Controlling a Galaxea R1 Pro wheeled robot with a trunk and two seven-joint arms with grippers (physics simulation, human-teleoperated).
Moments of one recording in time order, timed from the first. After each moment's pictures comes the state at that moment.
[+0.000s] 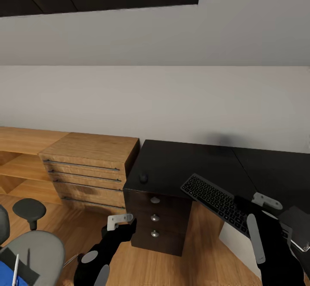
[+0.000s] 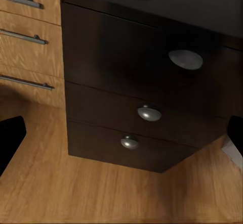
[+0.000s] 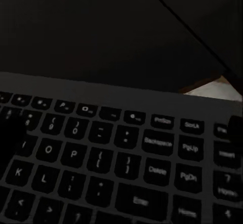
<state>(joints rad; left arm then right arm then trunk) -0.07 -0.07 -0.26 -1.54 0.25 0.45 0.24 -0.37 0.01 -0.34 -1.43 -0.15 0.64 -0.32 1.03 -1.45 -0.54</state>
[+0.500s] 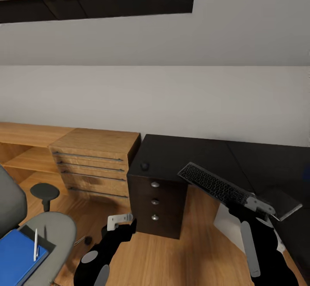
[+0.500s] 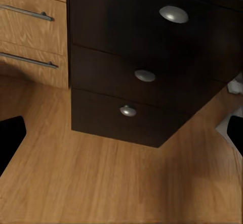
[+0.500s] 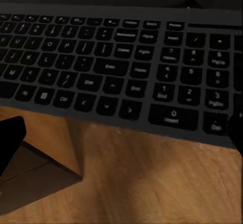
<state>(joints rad) -0.07 -0.07 -0.26 -1.54 0.25 0.45 0.24 -0.29 0.09 -0.31 -1.53 -0.15 0.65 -0.32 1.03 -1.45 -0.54</state>
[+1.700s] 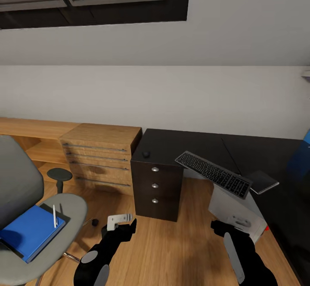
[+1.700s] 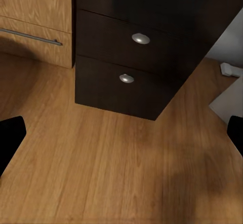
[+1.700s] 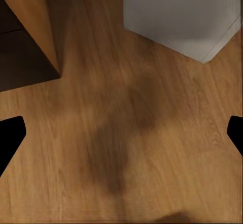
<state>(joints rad) -0.07 -0.07 -0.26 -1.54 0.25 0.45 0.24 -0.30 0.06 -0.18 -1.20 -0.16 0.63 -0.32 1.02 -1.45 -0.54</state>
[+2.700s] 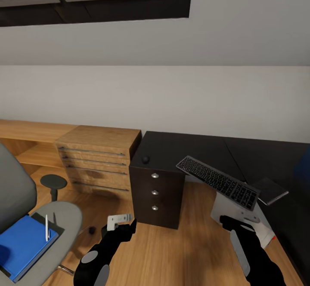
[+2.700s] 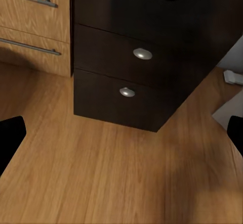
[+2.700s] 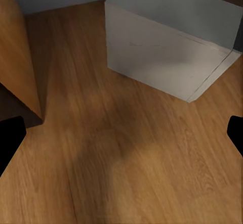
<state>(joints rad) -0.07 -0.07 -0.26 -1.54 0.25 0.45 0.24 -0.36 -0.02 -0.19 -1.07 -0.16 0.47 -0.33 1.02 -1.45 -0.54</state>
